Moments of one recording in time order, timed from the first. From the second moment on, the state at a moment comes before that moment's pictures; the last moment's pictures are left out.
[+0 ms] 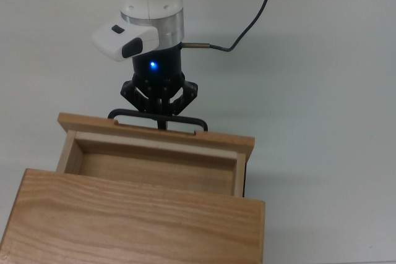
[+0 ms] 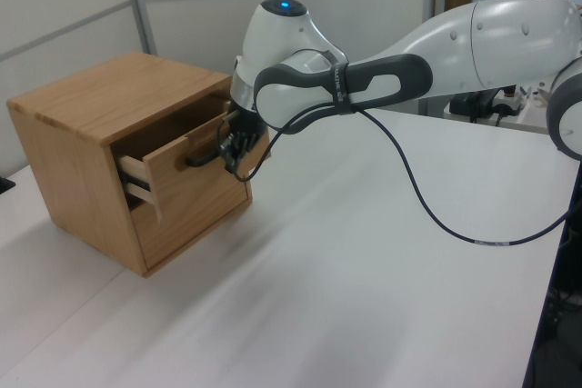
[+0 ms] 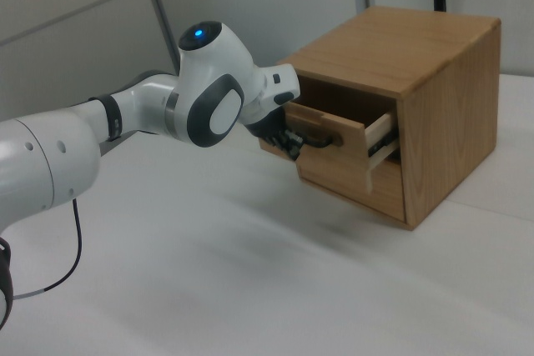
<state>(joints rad) 0.05 0.37 0.02 -1.49 0.01 2.34 0.08</state>
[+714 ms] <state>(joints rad) 0.01 0.46 0.02 -1.49 0.00 2.74 0.07</state>
